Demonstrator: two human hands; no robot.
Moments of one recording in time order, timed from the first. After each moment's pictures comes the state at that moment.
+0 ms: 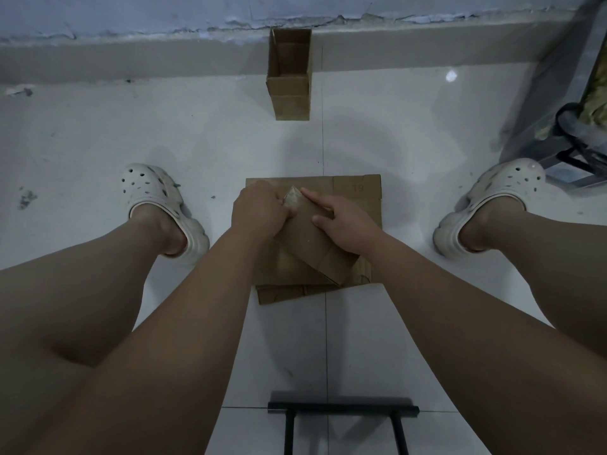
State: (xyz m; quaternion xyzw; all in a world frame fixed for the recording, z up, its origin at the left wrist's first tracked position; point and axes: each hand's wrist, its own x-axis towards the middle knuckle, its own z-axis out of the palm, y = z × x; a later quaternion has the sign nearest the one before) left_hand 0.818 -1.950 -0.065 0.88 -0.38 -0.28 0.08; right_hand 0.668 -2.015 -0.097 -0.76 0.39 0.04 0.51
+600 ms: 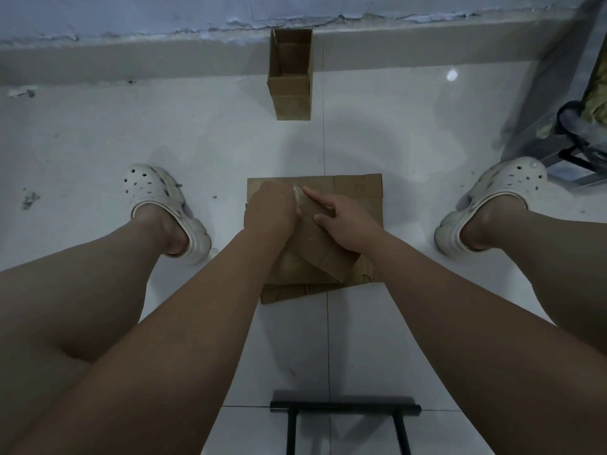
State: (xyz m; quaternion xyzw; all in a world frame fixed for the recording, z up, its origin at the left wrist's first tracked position) left_hand 0.802 -1.955 -0.066 0.87 -0.43 -0.24 0.01; right_hand 0.667 -2.015 -0.099 -0.76 0.39 0.04 0.51
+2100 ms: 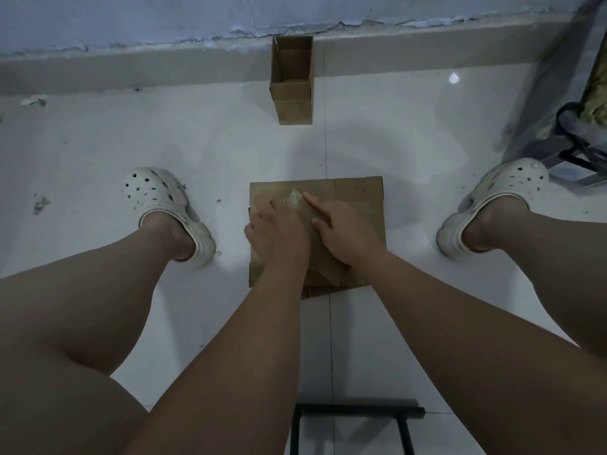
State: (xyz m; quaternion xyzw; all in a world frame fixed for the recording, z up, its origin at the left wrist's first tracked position) left_hand 0.762 -1.935 -0.084 0.95 -0.30 -0.10 0.03; right_hand 0.665 -1.995 -0.100 -0.82 0.39 0.01 0.41
